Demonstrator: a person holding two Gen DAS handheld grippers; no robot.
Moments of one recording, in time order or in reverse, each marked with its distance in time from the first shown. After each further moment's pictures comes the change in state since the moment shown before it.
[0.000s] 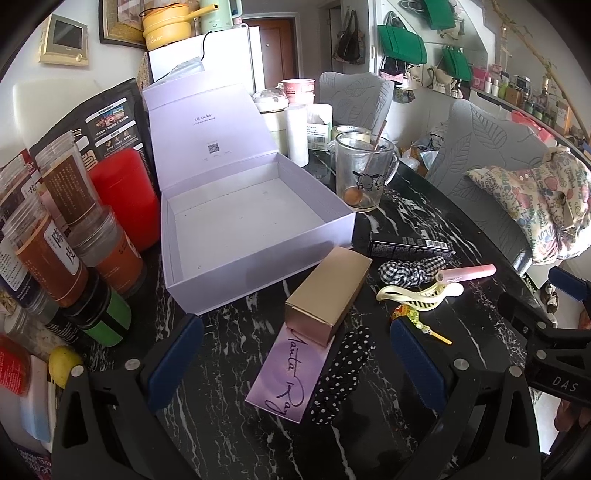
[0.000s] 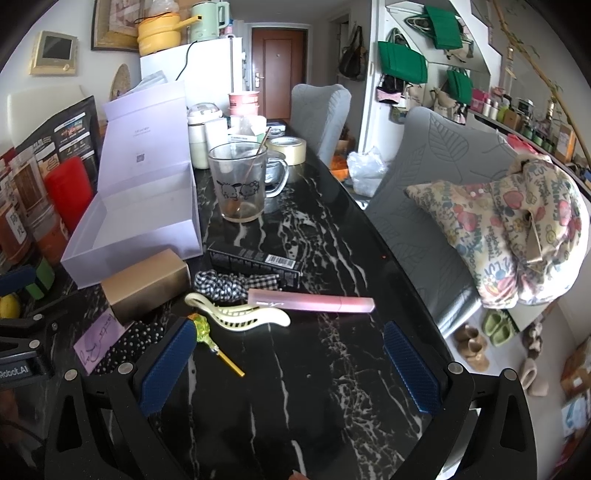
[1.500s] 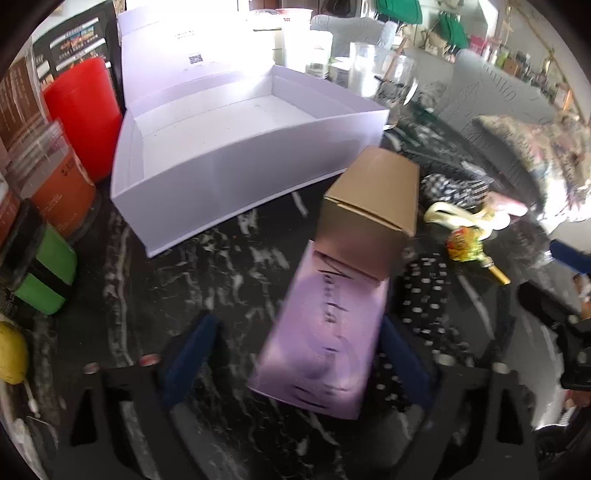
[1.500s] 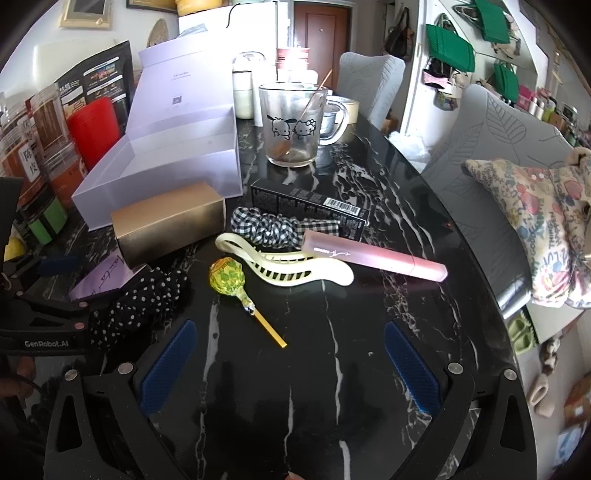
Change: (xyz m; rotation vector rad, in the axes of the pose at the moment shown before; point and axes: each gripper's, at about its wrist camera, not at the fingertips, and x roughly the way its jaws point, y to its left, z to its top) left arm 0.081 0.034 -0.048 -0.001 0.180 -0.134; right arm 0.049 0.030 -0.034 -0.108 0.103 0.123
